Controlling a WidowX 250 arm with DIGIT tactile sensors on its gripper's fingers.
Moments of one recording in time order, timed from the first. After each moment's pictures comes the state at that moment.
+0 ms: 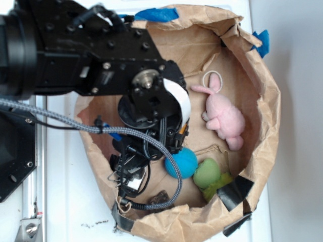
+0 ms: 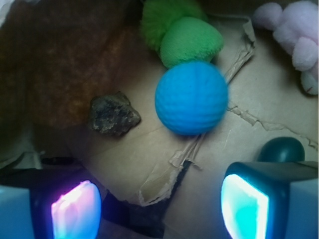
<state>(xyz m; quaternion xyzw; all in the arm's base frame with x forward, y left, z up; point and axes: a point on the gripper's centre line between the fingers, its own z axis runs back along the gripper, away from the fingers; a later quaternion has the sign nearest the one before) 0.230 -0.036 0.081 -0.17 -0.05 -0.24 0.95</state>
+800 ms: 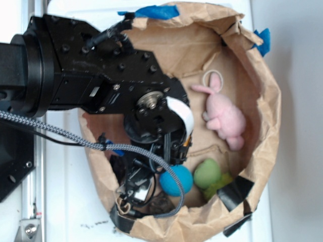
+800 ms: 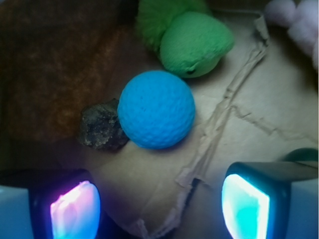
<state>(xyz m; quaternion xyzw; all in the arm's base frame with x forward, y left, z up) 0.232 -0.052 0.065 -0.17 -0.05 -0.22 0.96</state>
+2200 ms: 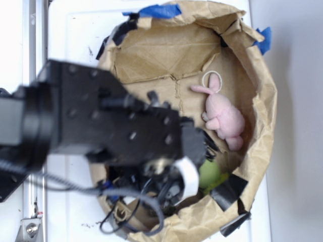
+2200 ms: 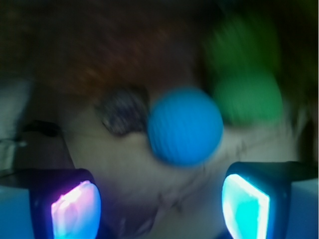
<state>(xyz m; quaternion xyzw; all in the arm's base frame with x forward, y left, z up) 0.244 -0.060 0.078 -0.07 -0.06 -0.54 0.83</state>
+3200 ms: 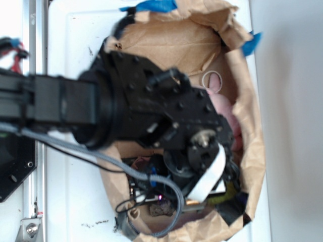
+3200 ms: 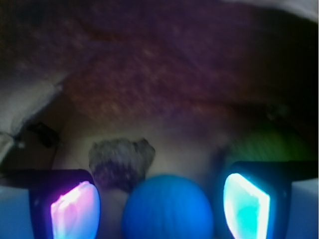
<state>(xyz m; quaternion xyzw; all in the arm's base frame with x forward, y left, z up) 0.261 -0.092 0.065 -0.15 -0.13 -0.70 0.68</state>
